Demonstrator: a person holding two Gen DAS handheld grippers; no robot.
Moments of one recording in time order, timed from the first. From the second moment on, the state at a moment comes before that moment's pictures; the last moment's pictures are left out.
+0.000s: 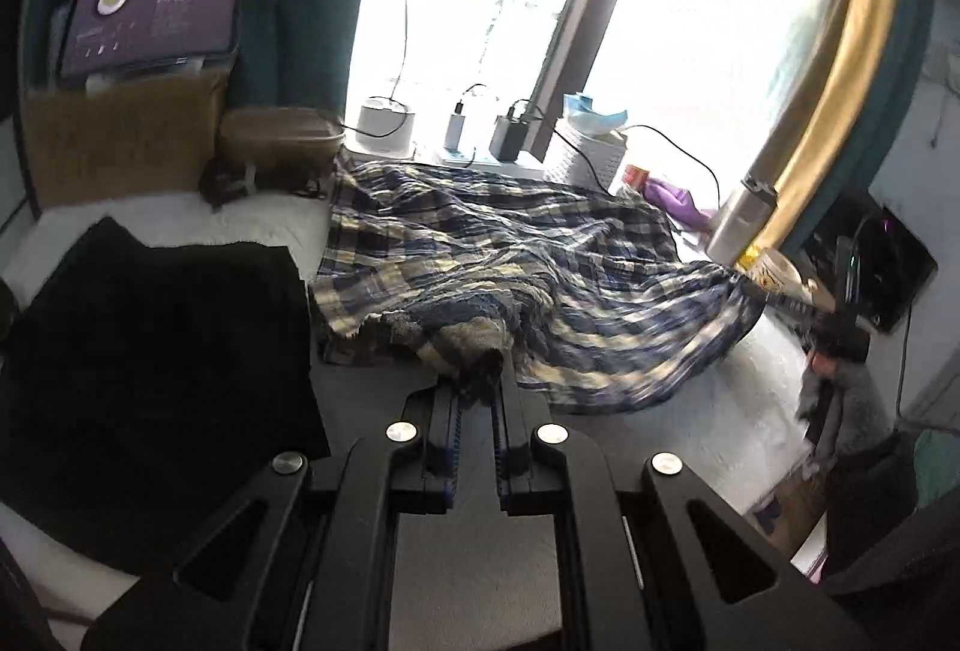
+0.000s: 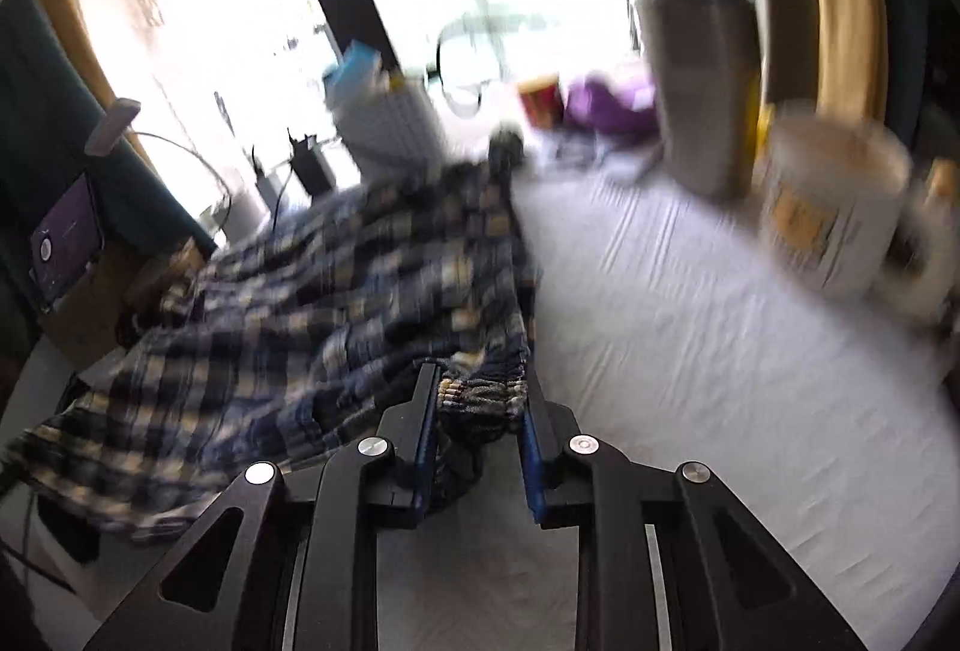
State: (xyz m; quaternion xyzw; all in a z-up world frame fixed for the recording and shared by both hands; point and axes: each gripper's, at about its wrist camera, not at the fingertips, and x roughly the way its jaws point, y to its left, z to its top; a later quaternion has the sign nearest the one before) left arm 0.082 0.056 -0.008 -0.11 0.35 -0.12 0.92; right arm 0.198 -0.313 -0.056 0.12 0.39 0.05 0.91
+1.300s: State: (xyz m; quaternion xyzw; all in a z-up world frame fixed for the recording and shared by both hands) left arm 0.038 0.044 -0.097 -0.12 0.51 -0.12 0.85; right arm 0.123 -0.348 -0.079 0.02 0.46 0.00 0.89
